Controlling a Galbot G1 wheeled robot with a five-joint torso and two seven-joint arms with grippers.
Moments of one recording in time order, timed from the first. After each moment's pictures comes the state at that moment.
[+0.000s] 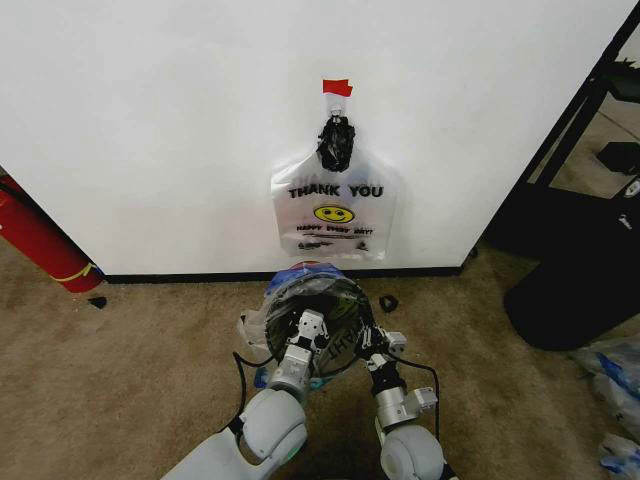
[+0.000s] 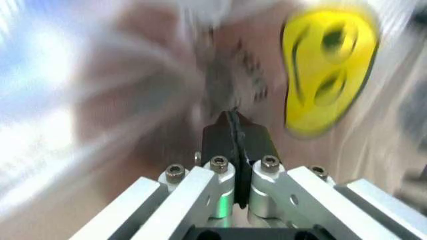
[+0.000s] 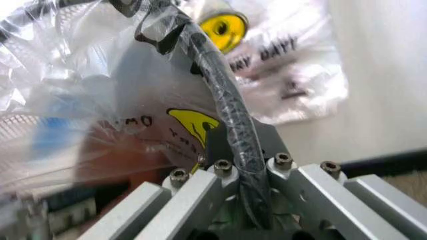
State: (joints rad) left arm 1.06 -1.09 0.22 -1.95 -0.29 0.35 -0.53; right arm -1.34 1.40 0.15 1.70 0.38 0.44 0.03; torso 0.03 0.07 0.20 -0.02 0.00
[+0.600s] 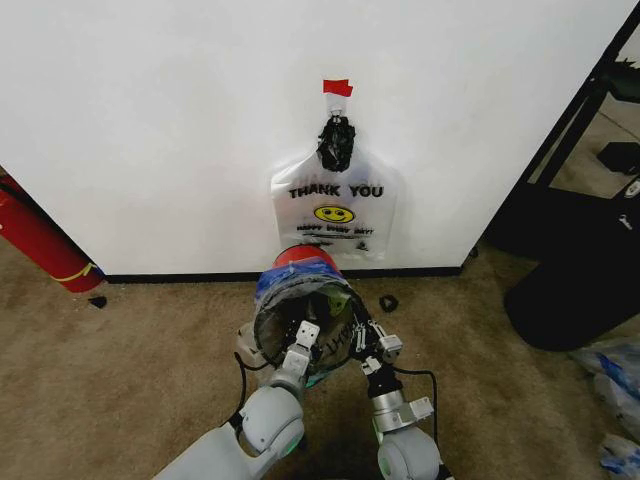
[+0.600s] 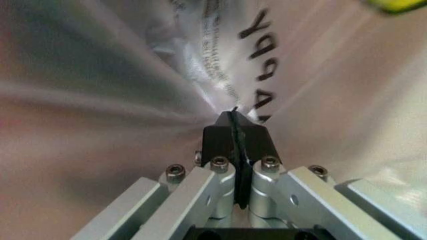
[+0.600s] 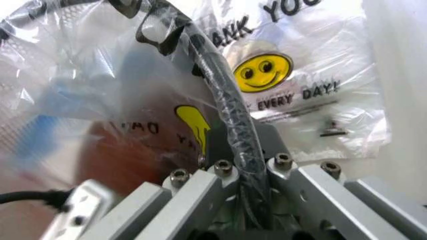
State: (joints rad) left arm 0.98 -1.14 0.25 -1.81 -0.33 0.41 -0.54; right arm -1.38 1.40 0.14 1.73 0.33 0.54 -0.06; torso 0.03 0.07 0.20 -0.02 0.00
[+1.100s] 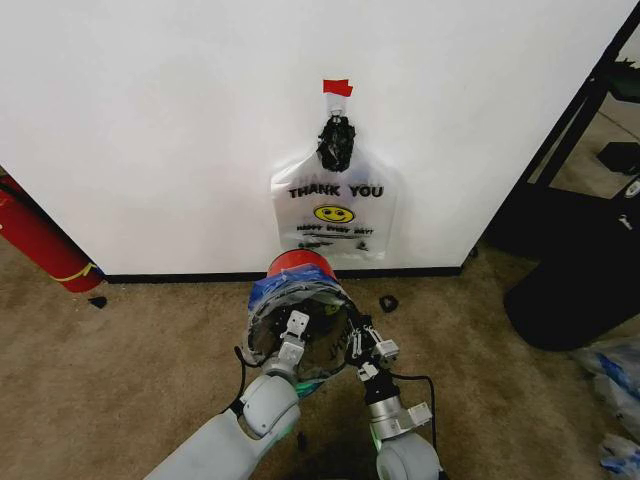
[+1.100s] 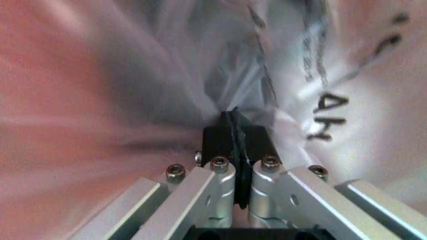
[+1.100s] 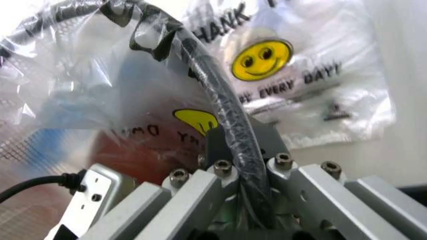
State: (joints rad) left arm 0.98 -1.15 0.21 -1.73 -0.20 0.36 -0.56; right arm -1.38 1.40 0.13 1.73 0.37 0.53 -0.07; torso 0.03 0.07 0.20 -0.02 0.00
